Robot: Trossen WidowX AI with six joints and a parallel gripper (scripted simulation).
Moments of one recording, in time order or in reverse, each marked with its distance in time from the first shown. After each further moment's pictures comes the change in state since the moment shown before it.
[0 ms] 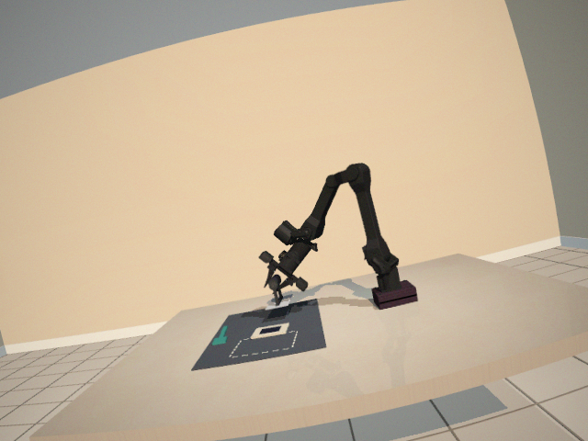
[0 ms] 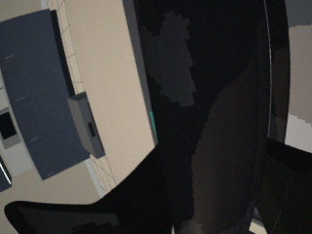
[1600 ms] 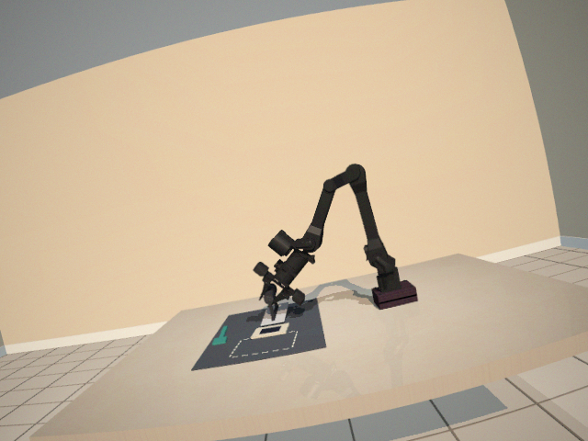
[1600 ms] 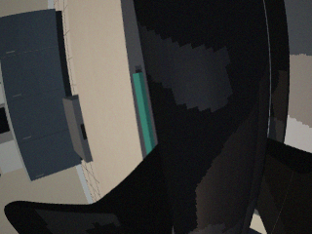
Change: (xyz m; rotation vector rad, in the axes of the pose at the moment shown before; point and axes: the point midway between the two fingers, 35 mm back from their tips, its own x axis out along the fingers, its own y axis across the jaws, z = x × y) arm 0.027 -0.011 -0.074 -0.067 -0.076 0.010
